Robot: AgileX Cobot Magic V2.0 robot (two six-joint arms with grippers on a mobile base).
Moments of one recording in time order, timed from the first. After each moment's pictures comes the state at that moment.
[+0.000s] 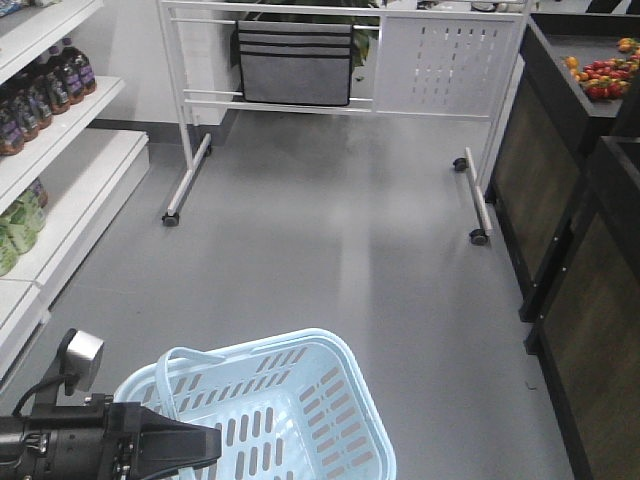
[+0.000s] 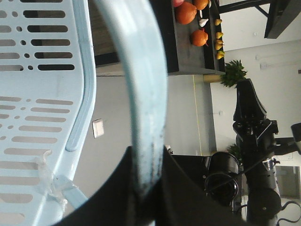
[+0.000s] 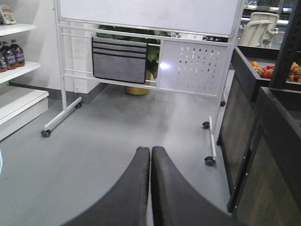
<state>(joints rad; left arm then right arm) -0.07 1.43 -0.33 -1.68 1.13 1.12 0.06 -0.01 0.03 0.01 0.17 -0.10</state>
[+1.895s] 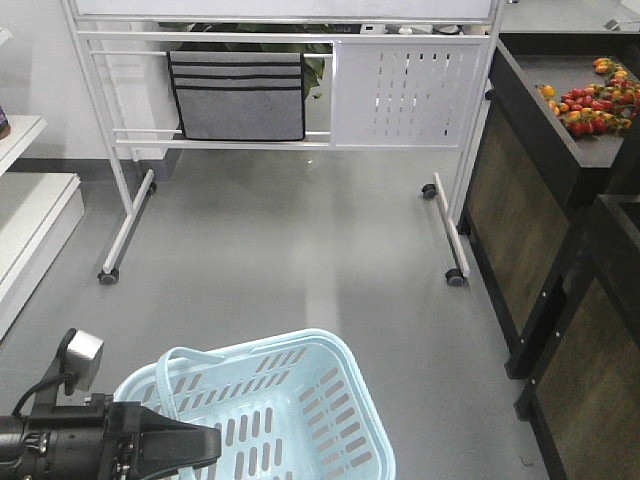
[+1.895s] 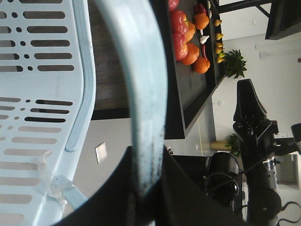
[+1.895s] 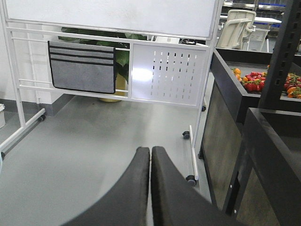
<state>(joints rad) -0.07 1.43 -0.33 -1.68 1.13 1.12 0.06 -0.01 0.03 0.01 0.17 -0.10</state>
